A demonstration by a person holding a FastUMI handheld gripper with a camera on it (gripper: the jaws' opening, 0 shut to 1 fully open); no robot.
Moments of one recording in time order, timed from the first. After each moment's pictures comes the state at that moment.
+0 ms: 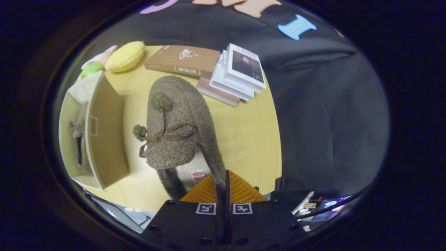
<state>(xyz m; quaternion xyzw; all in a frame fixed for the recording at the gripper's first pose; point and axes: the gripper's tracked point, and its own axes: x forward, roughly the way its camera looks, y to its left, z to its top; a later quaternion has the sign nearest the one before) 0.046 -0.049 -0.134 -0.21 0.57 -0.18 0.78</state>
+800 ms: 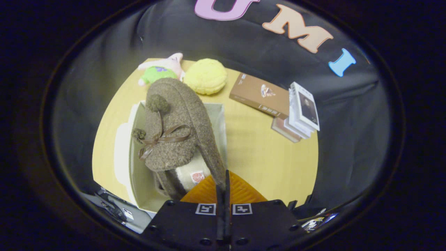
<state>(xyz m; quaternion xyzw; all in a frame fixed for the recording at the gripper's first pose) 0.091 0.189 -0.170 -0.19 0.57 -0.05 0.80</state>
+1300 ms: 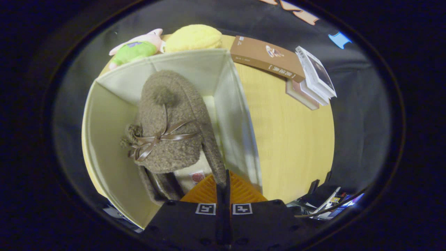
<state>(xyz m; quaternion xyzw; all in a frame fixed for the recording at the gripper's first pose) 0.069 0.178 -0.265 -0.12 0.65 -0.12 0.74</state>
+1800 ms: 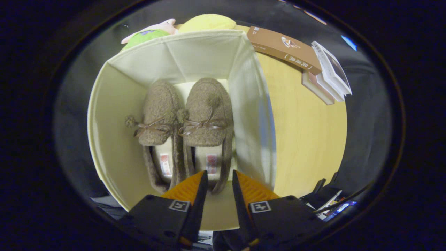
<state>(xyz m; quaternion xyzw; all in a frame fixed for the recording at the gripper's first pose) 0.036 0.194 -0.257 -0.10 0.69 -0.04 0.72</state>
